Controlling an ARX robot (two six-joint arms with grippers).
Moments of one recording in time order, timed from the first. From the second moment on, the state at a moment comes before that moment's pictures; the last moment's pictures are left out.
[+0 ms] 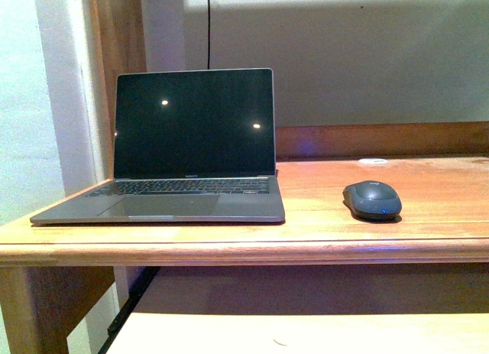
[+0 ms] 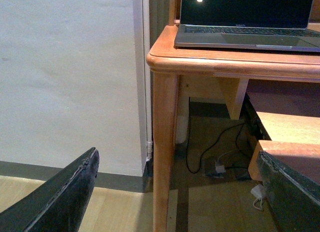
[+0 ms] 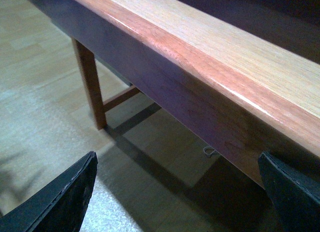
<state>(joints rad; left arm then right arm) -0.01 0.01 0.01 0.00 0.00 0.01 -0.23 1.29 0.24 0.47 -0.95 -0.67</state>
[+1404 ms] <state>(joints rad) -0.01 0.01 0.01 0.00 0.00 0.01 -0.23 1.34 0.43 0.71 -0.71 -0.17</state>
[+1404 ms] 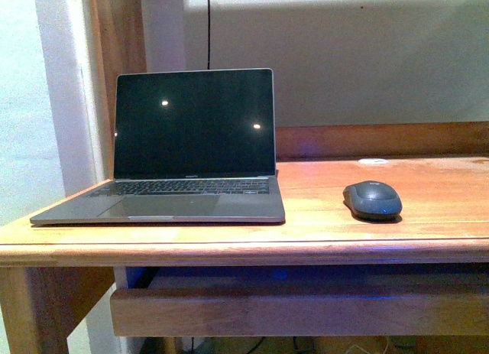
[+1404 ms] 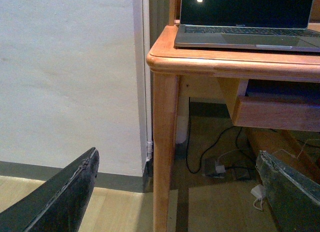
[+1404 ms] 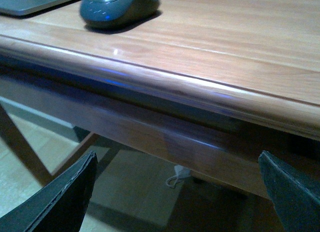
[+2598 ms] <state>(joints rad) -0.01 0.01 0.01 0.00 0.00 0.01 -0.19 0.60 0.10 0.49 -0.19 0.01</state>
